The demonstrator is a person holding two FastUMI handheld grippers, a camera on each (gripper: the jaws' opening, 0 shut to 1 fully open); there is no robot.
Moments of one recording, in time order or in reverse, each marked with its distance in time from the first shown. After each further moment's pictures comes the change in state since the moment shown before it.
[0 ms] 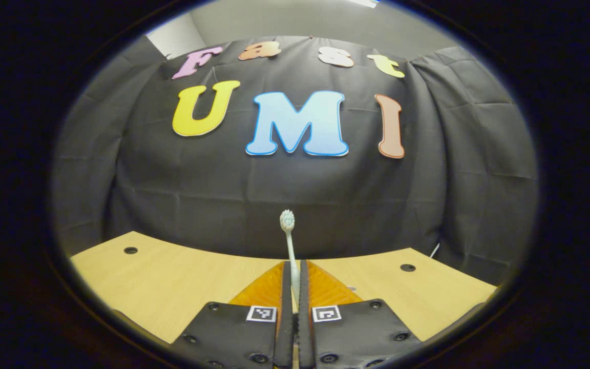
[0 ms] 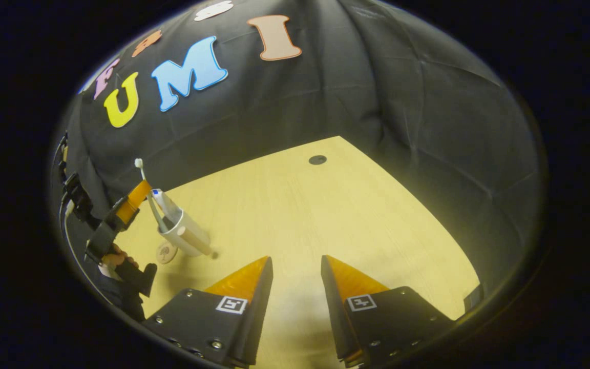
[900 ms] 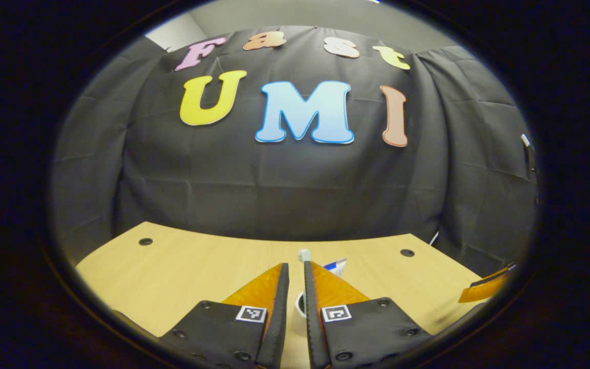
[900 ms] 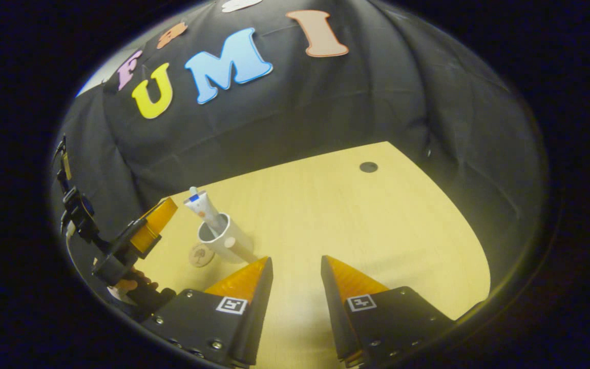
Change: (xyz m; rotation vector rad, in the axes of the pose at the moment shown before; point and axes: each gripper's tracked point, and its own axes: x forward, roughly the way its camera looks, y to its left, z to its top) left arm -0.056 0.032 -0.003 -0.009 0.154 0.034; right arm 0.016 0.092 0.020 -0.126 0.052 0.210
